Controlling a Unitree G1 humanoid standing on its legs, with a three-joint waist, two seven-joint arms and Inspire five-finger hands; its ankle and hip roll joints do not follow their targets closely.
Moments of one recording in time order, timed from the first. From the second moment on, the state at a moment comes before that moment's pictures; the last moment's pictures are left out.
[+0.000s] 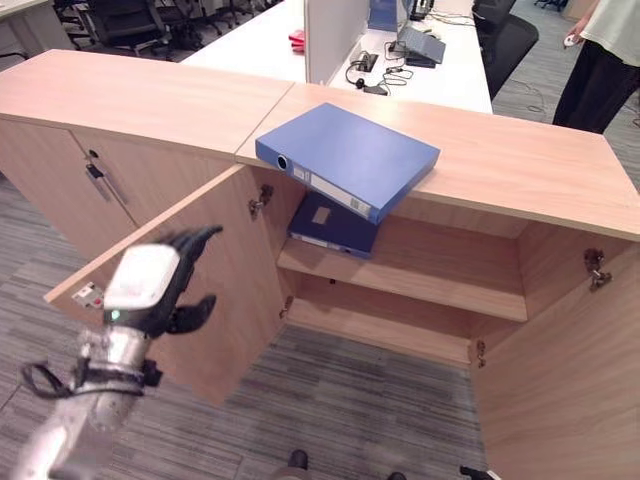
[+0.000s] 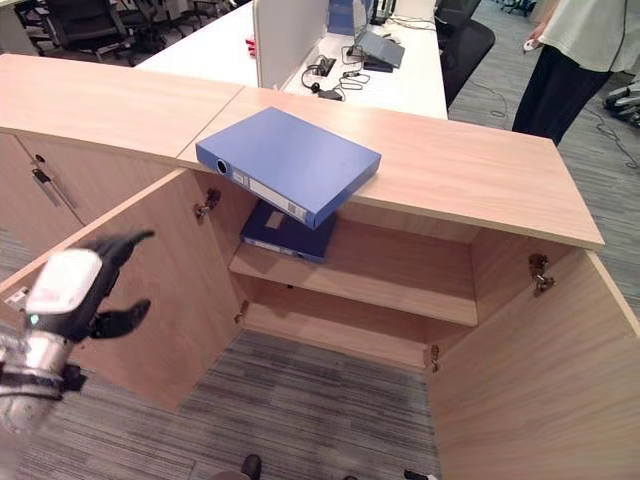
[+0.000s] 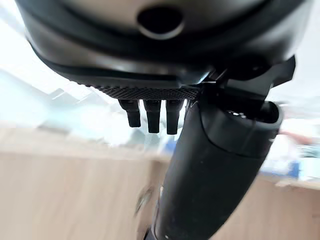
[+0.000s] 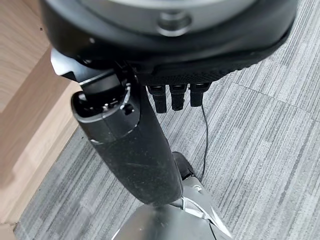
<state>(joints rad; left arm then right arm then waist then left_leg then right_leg) 0.17 0.91 0.15 -0.16 0.60 -0.23 0.30 0.06 -0.30 0.26 1.21 0.01 -0.07 -0.03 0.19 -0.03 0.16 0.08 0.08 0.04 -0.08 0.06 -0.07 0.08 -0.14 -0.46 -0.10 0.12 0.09</state>
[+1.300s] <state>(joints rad) -0.51 1.08 -0.40 0.35 0.75 -0.14 0.35 0.05 -0.34 0.32 1.13 0.02 -0.10 0.00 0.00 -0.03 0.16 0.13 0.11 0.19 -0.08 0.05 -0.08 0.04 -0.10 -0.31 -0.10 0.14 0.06</state>
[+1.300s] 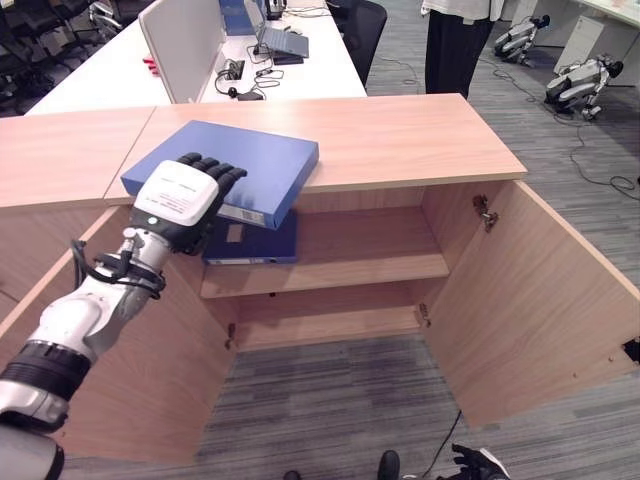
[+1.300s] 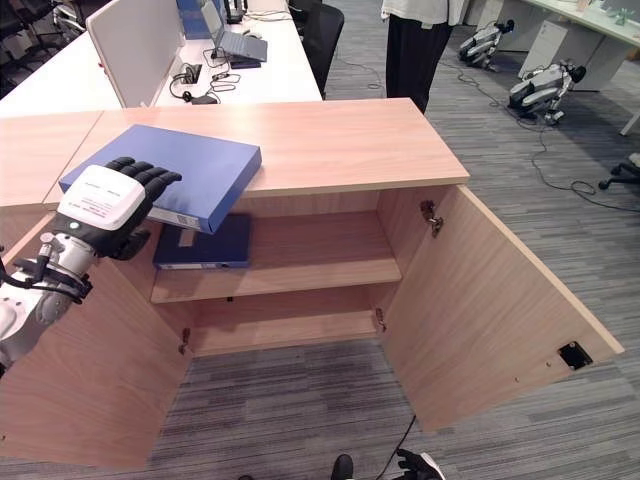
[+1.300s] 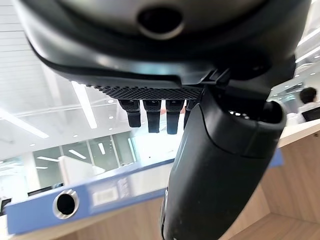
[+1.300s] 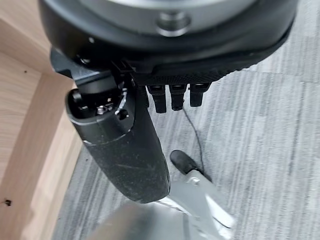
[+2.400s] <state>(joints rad) -0.64 1.09 -0.57 0.51 0.75 -0.09 0.35 0.08 -0.30 0.34 1.13 0.04 -0.08 0.01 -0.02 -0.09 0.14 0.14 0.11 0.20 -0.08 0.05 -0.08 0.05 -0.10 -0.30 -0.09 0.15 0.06</state>
